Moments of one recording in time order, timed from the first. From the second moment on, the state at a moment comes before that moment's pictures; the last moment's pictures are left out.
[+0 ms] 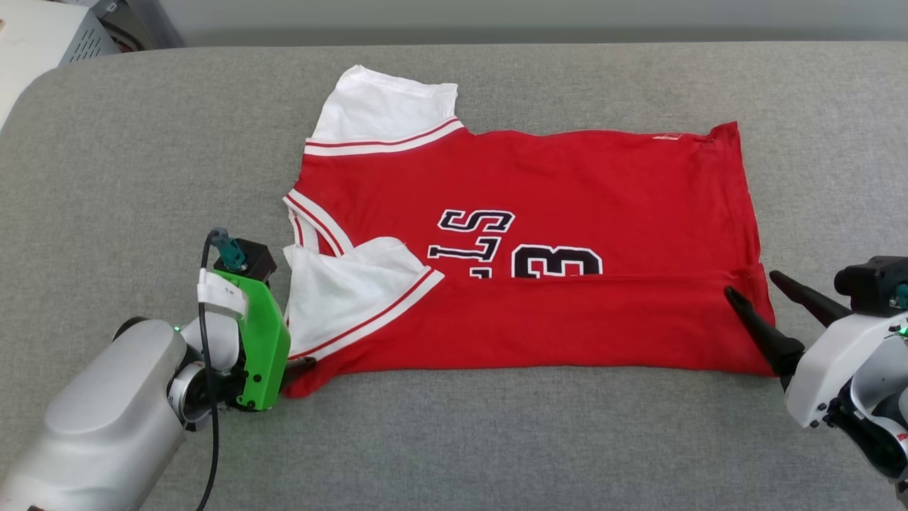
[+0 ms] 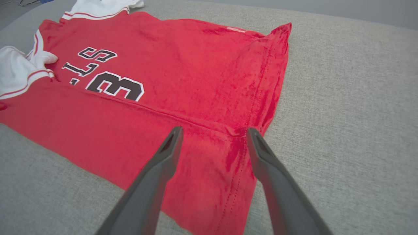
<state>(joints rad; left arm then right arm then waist) -0.64 0.58 -0.80 0.50 -0.96 -0.11 0.71 -0.29 -0.62 0.44 0.19 0.72 0.13 0.08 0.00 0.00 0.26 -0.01</state>
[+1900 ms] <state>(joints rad) -0.38 0.78 -0.84 0.07 -1.02 -0.03 0.49 -0.19 -0.84 0.55 0.15 0.96 0.13 0.37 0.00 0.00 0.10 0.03</state>
